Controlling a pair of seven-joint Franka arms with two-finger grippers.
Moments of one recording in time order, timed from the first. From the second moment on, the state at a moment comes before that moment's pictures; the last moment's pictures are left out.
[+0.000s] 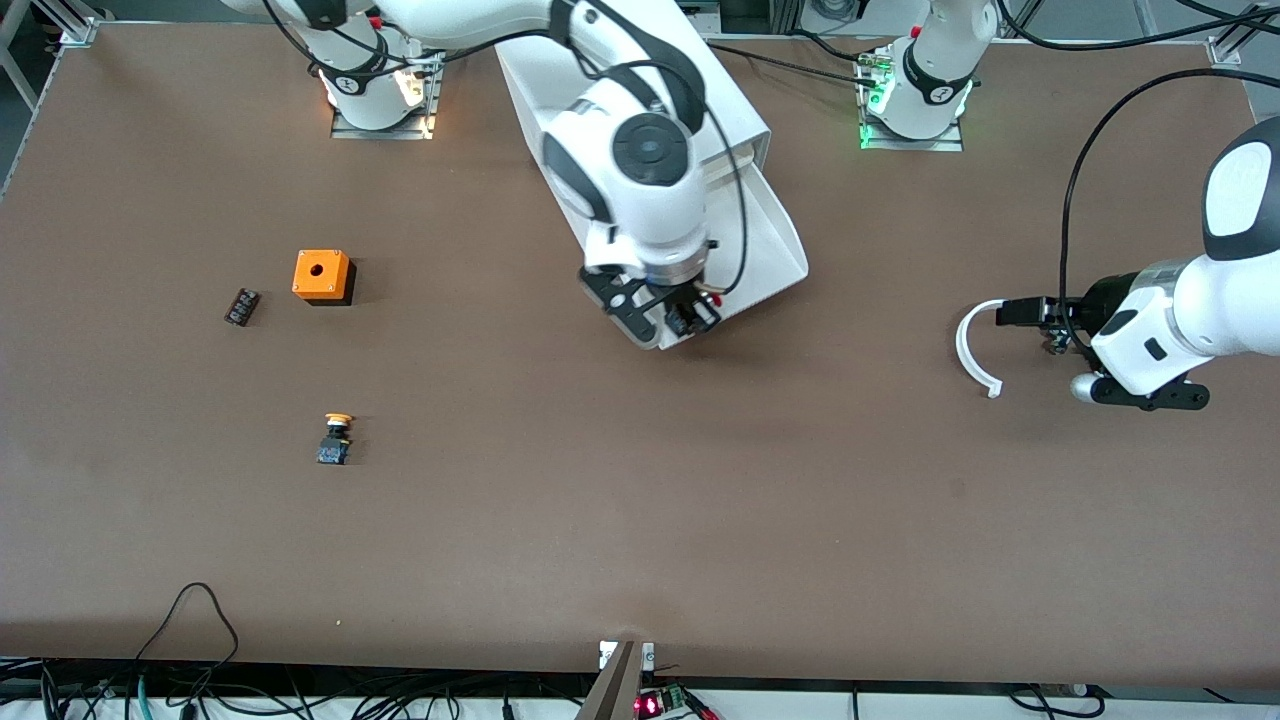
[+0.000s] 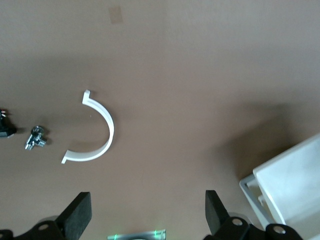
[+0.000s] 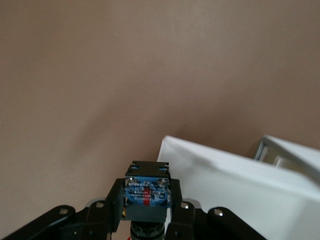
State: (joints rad) left arm 0.26 0.37 -0.34 -1.41 -0.03 1.47 -0.07; right arm 0.77 0.79 0.00 -0.96 0.07 1.87 1.55
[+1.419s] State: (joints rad) left arm 0.01 0.42 -0.38 -1.75 -0.03 2.04 -0.80; right arm 0.32 0.80 -0.01 -1.16 0.00 1.97 0.36
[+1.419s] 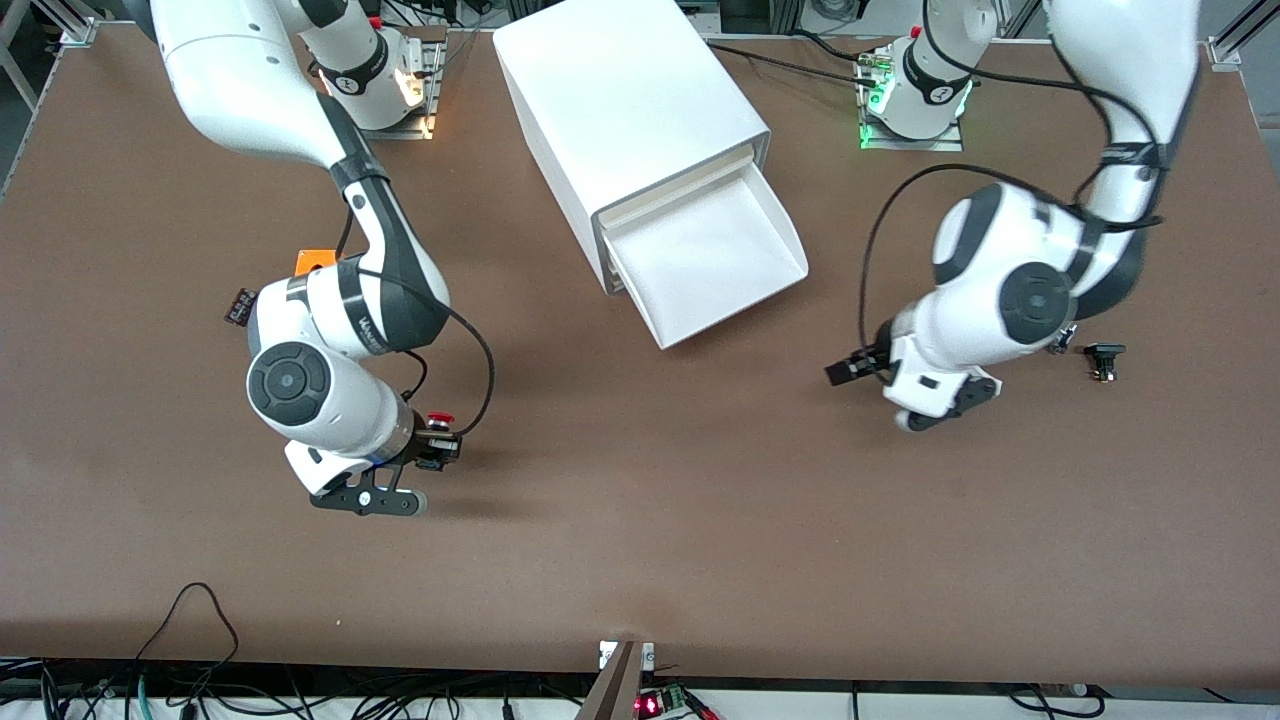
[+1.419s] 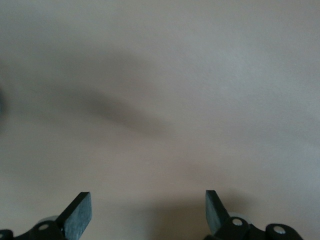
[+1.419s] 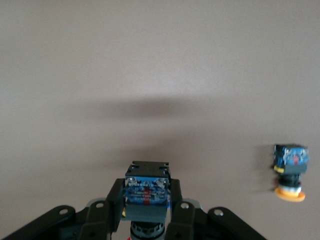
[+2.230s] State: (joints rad) left arm -0.21 0.43 -0.38 -1.86 0.04 2.12 -1.12; right arm 0.20 0.82 -0.01 -1.39 0.02 2.24 0.14
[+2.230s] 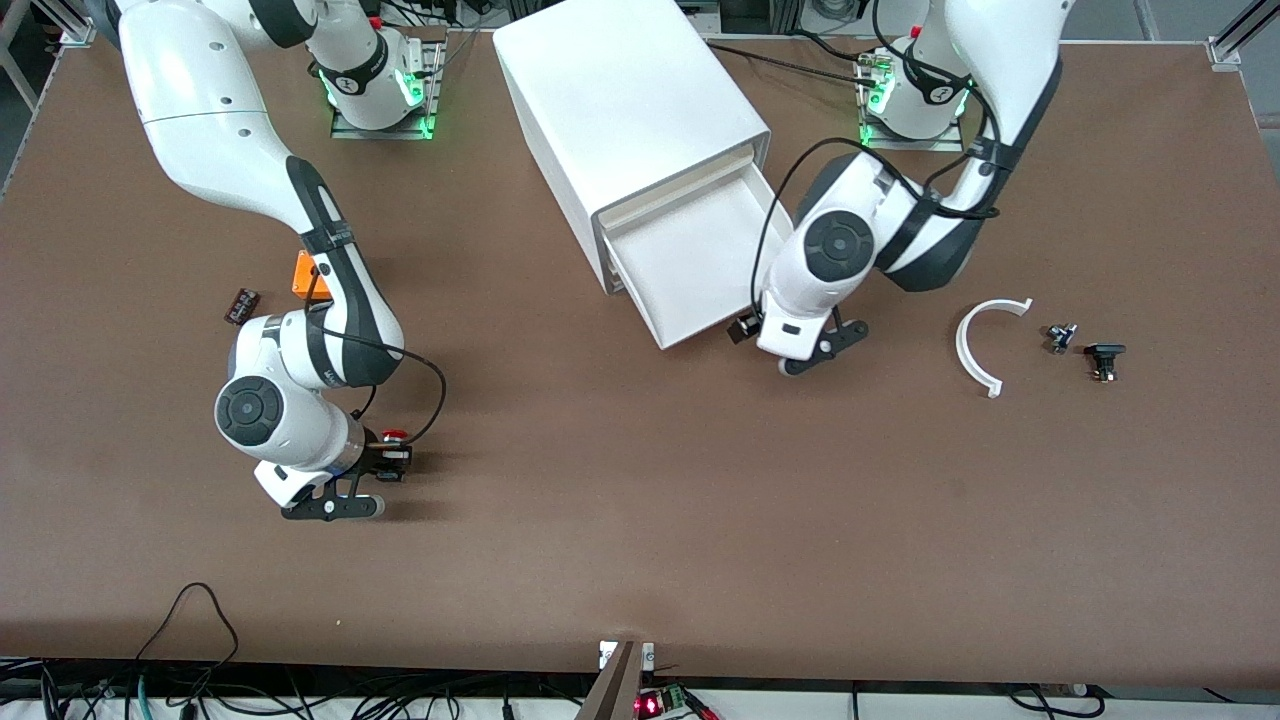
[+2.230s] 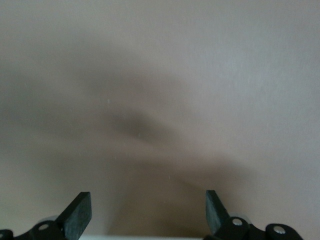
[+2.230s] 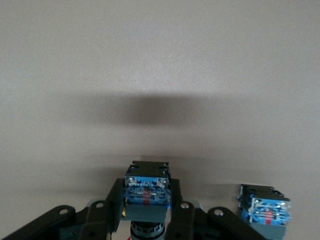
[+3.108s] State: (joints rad) left arm -0.33 0.43 -0.48 -1.93 0.04 2.13 -1.28; right arm 0.19 0.82 -0.01 -1.39 0.03 2.27 0.14
